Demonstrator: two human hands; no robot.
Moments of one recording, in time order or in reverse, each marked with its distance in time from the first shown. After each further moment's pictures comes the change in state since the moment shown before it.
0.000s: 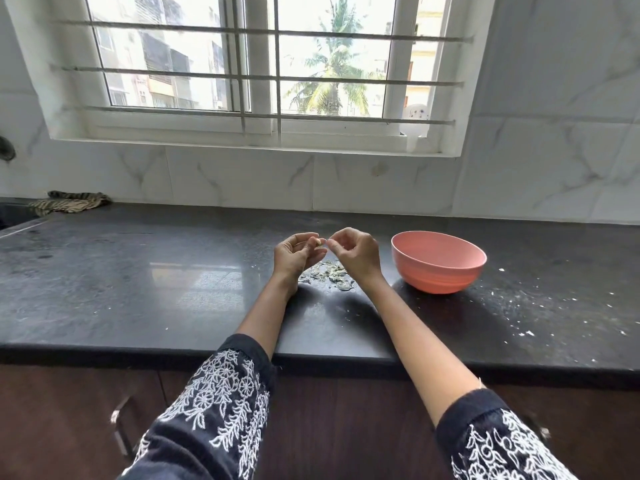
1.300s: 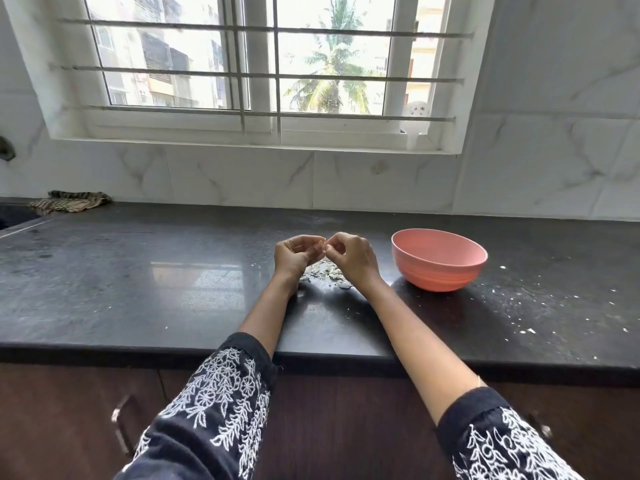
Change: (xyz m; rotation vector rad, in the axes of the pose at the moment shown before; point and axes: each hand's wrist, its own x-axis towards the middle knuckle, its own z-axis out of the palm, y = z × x) left_hand 0.000 -0.004 -0.003 0.124 -0.047 0.079; right_hand -0.008 -0.004 -0.004 -0.290 -0.139 -0.057
